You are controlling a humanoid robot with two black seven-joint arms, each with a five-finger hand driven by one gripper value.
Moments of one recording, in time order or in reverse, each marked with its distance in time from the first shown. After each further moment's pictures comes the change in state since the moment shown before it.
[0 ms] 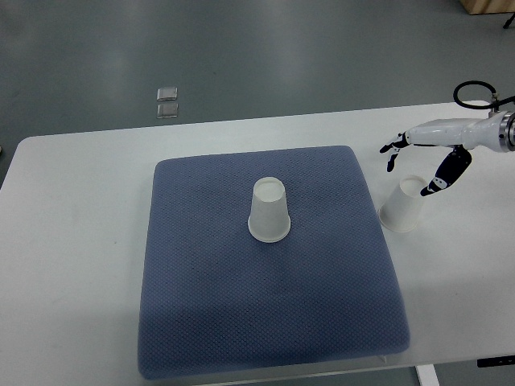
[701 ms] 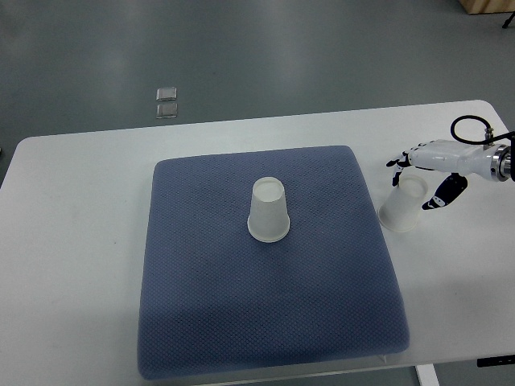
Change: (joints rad) left arm 0.000 0.000 0.000 0.000 0.000 0.000 0.000; right arm -0.066 0.061 -0.147 -0.119 -0.017 -0.287 -0.003
